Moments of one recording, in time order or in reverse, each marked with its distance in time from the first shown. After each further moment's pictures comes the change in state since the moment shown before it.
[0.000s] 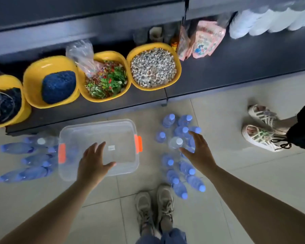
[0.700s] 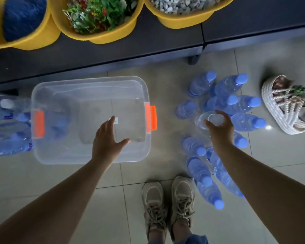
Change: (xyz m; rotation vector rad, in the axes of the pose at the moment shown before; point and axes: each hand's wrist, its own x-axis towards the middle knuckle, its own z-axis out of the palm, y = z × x) left_hand 0.106 -0.044 0.194 -0.205 0.022 -0.124; right_hand 0.143 0.141 0.183 0.418 0.299 0.340
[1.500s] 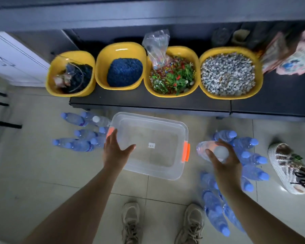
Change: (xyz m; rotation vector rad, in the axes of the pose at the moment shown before) left_hand -0.070 -0.034 -0.203 -0.307 0.271 -0.269; right_hand -0.189 -0.202 -0.027 -0.006 -0.233 -0.402
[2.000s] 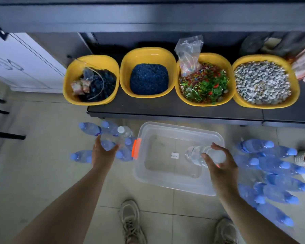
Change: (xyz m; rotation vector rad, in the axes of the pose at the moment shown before) left_hand 0.140 -0.148 -0.078 -0.241 -0.014 -0.218; right_hand -0.038 -0.054 0.179 0.032 0.035 0.008
